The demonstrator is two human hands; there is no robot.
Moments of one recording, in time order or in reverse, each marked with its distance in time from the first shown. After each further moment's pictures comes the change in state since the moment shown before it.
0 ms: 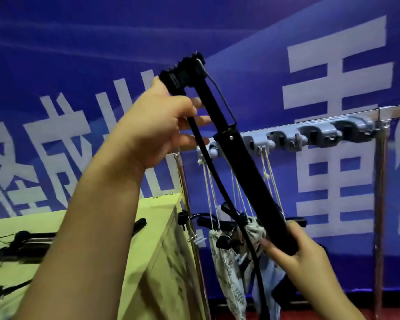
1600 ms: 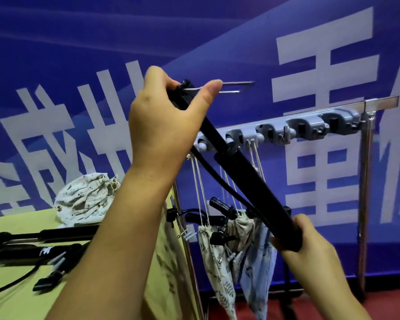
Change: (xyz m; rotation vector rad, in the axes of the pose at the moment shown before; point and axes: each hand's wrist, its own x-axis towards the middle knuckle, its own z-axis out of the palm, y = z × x) left_hand 0.010 -0.043 0.032 0.677 0.572 0.527; right_hand -0.002 -0.003 -0.019 -0.248 0.087 0.157
